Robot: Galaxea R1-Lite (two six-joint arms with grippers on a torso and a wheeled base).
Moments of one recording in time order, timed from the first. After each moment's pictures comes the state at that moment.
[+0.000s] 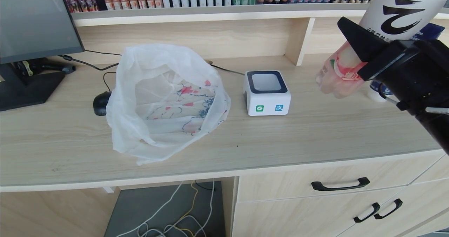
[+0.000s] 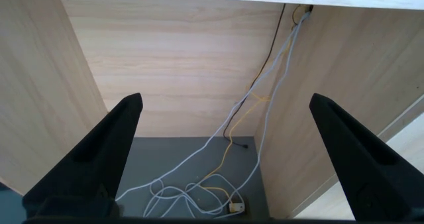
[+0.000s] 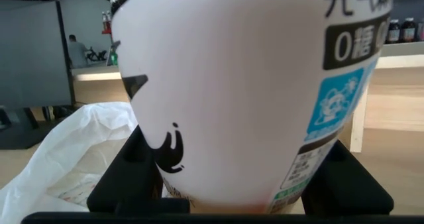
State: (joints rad) left arm 0.00 0.00 0.00 0.00 0.00 -0.01; right arm 0.49 1.49 -0.72 -1.33 -0.03 0.01
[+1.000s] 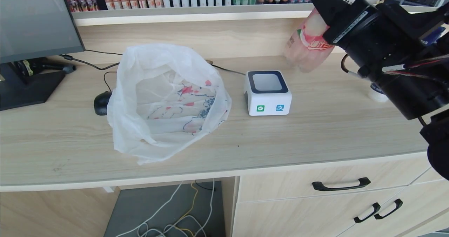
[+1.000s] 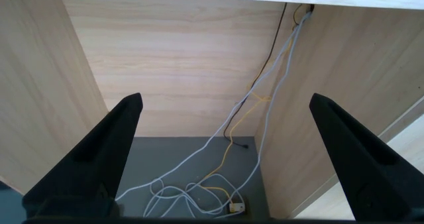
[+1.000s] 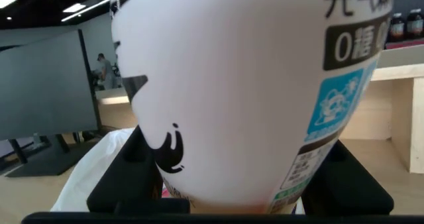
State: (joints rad) left arm 0.00 0.00 0.00 0.00 0.00 -0.01; right arm 0.58 1.63 -1.04 -1.21 -0.04 0.12
